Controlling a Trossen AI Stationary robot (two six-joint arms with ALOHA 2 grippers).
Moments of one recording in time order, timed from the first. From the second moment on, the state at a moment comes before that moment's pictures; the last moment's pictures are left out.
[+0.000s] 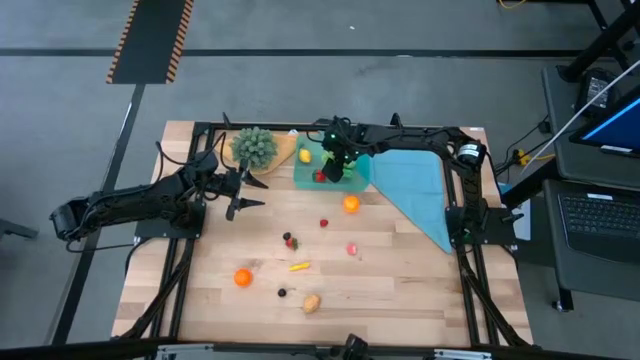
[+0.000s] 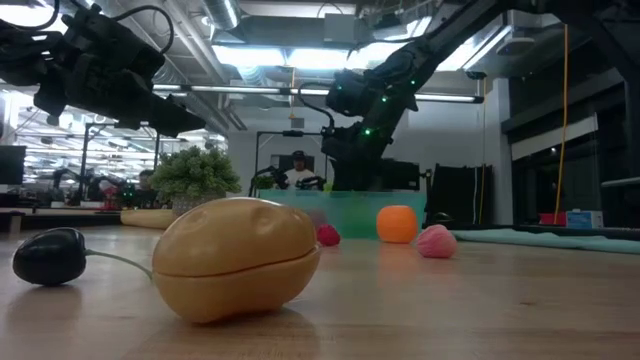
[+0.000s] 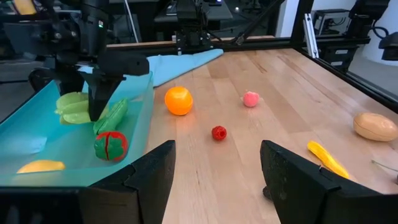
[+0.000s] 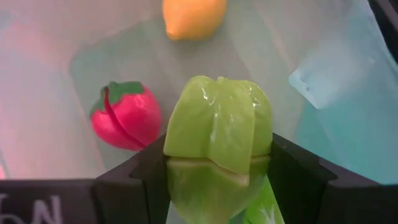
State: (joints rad) left arm 0.57 0.68 0.15 0.24 0.64 0.21; right arm -0.44 2.01 1.43 -0.46 -0.01 0.04
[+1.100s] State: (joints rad) left arm 0.57 0.68 0.15 0.22 0.64 0.22; right arm -0.44 2.06 1.45 -0.40 -0.01 -0.02
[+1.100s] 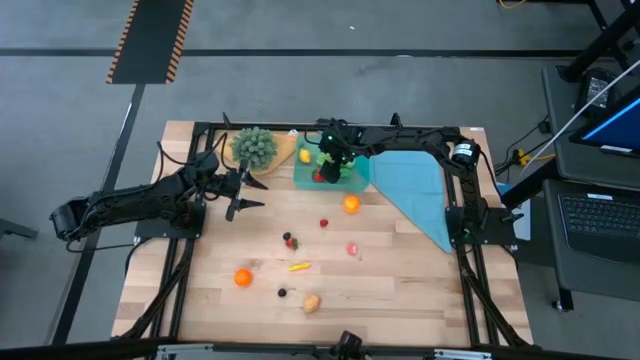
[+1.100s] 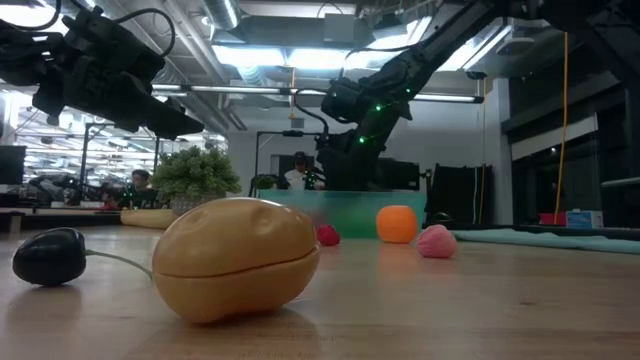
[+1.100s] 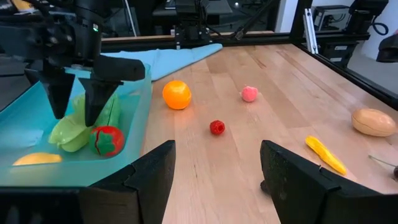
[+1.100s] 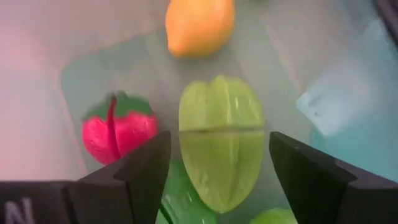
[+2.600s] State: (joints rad) left arm 0.57 0.37 0.15 0.19 0.64 0.13; right arm -0.24 1.38 0.88 0.20 0.11 -0.11
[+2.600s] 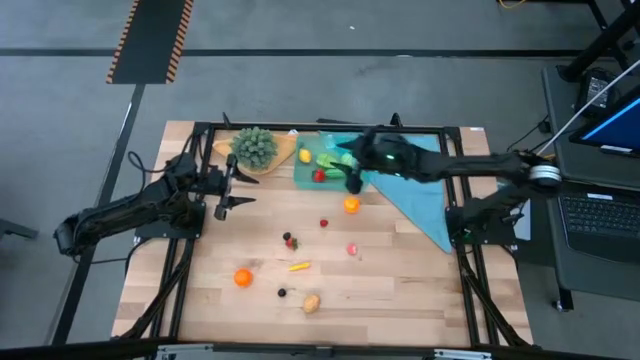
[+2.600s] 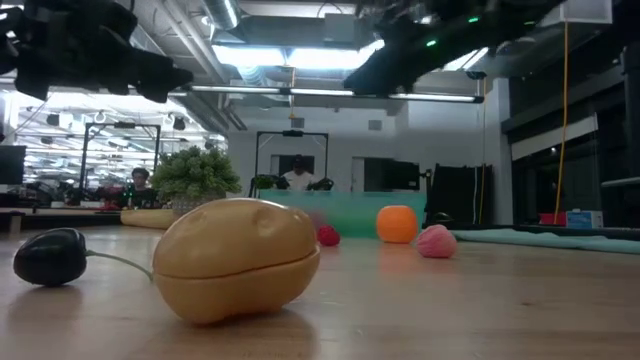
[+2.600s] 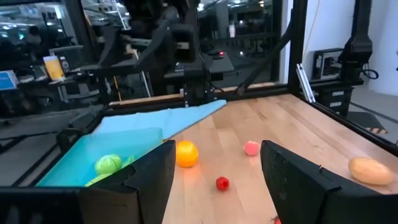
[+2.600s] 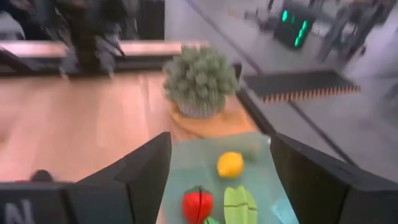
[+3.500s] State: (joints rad) left arm 0.38 0.32 0.16 0.08 0.62 0.03; right arm -0.17 0.60 0.24 0.33 0.01 -0.05
